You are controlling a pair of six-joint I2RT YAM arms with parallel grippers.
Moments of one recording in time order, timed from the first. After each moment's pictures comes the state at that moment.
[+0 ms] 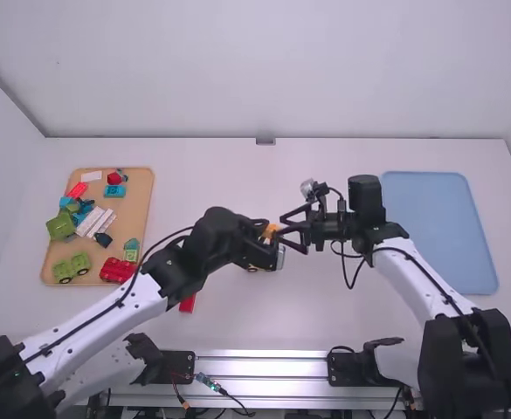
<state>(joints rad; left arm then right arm) -0.71 1.12 0.77 -0.17 0.02 1.20 0.22 1.36 0.77 -0.15 -1.21 -0.06</state>
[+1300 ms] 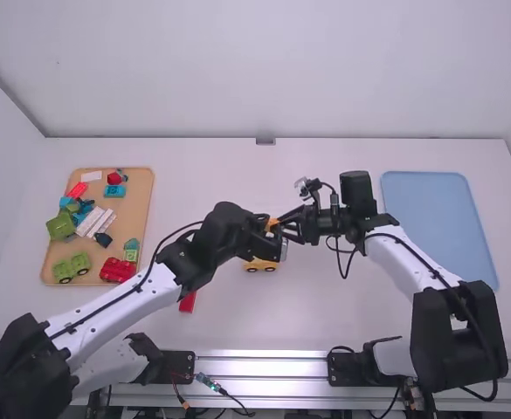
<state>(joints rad) -0.68 1.23 0.77 -0.08 -0.01 1.22 0.23 1.48 0.82 -0.17 -1.22 -0.05</state>
